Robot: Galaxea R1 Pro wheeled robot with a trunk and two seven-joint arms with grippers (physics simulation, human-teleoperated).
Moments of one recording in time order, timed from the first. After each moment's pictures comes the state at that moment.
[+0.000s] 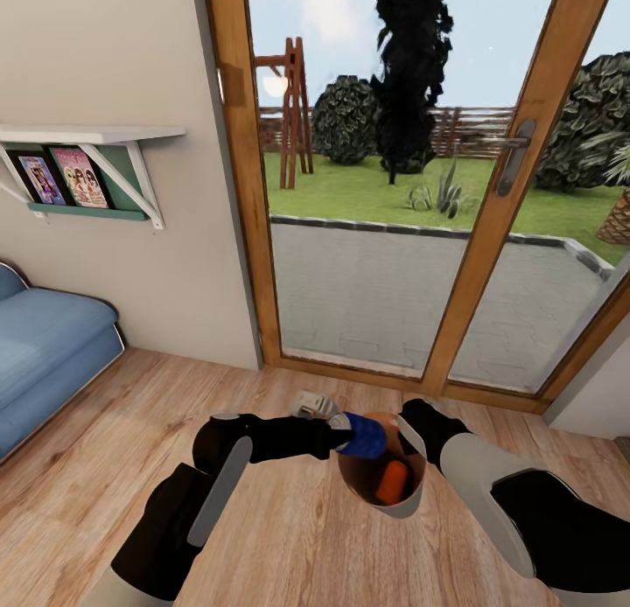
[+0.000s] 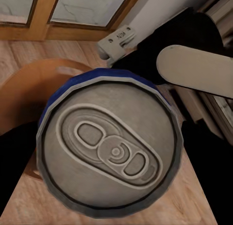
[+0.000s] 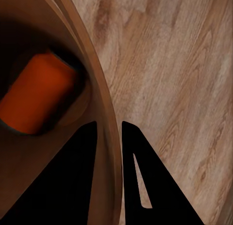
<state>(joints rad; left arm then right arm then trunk) -0.49 -0.07 -0.37 -1.48 0.37 0.93 -0.39 -1.02 0.05 0.29 -0.13 -0.13 0.69 -0.29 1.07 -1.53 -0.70</state>
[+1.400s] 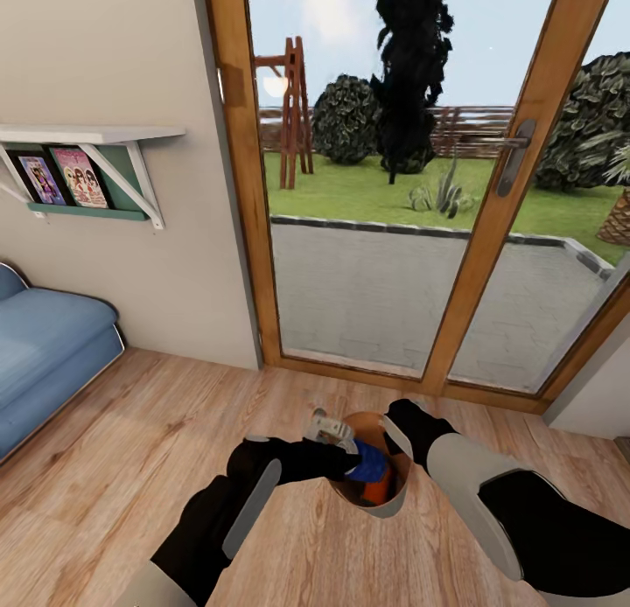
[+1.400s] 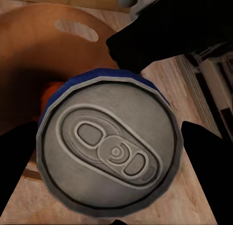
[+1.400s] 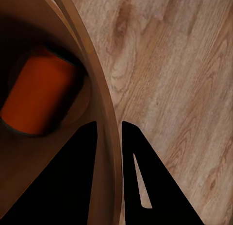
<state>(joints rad) -0.50 -0.13 -0.45 -1.21 0.36 0.78 -0.26 -1.02 0.10 0.29 -0.13 -0.13 0.69 -0.28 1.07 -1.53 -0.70</state>
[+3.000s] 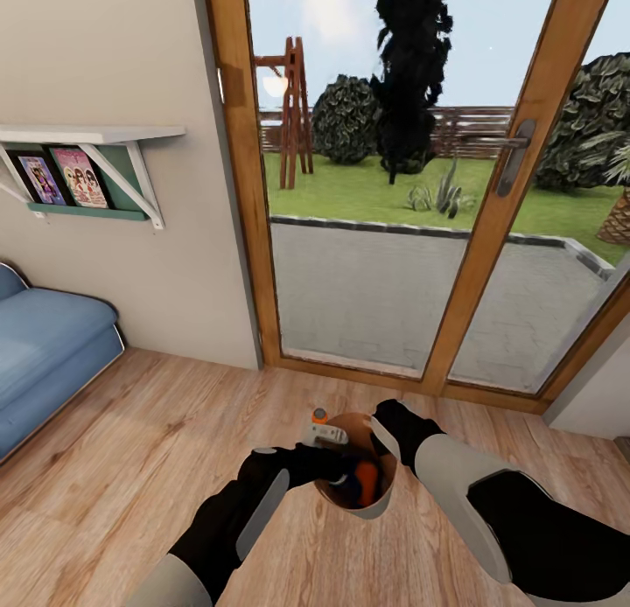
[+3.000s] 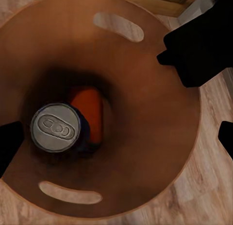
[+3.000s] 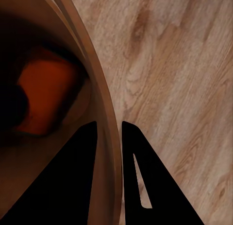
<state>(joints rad) -0.53 -0.16 -0.46 -1.01 0.37 0.60 -0.11 -1.02 0.15 0.29 -0.13 -0.13 0.69 -0.28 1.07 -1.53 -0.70</state>
